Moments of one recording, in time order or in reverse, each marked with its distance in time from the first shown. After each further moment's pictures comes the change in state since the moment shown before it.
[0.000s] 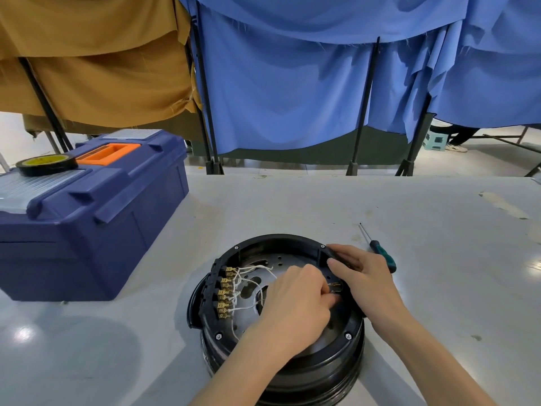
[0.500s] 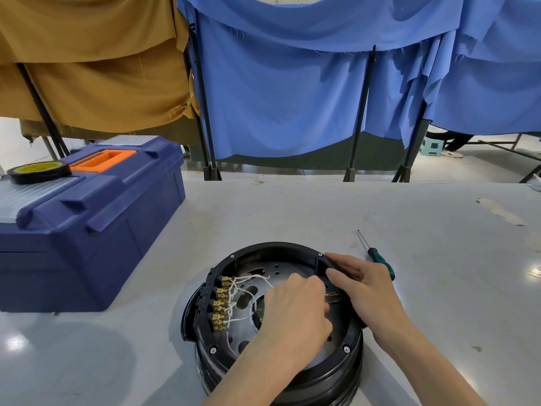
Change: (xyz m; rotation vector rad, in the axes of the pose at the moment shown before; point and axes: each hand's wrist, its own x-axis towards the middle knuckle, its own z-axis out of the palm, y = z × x) left_hand 0.000 0.007 0.001 0.194 0.028 -0.064; right_hand 0.002 0.005 -0.003 0.003 0.012 0.042
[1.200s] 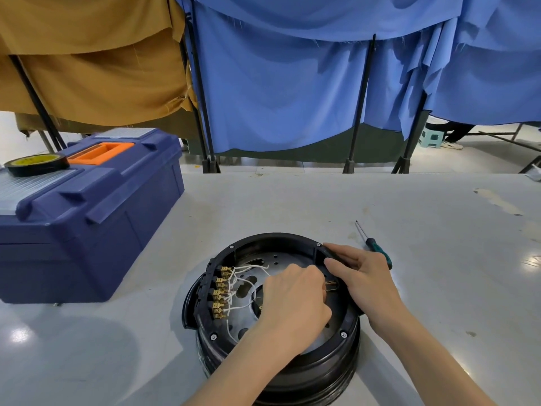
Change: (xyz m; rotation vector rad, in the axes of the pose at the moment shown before) left_hand 0.000 0.003 -0.003 0.019 -0.016 0.022; right_hand 0.000 -0.001 0.001 0.016 0.025 0.038
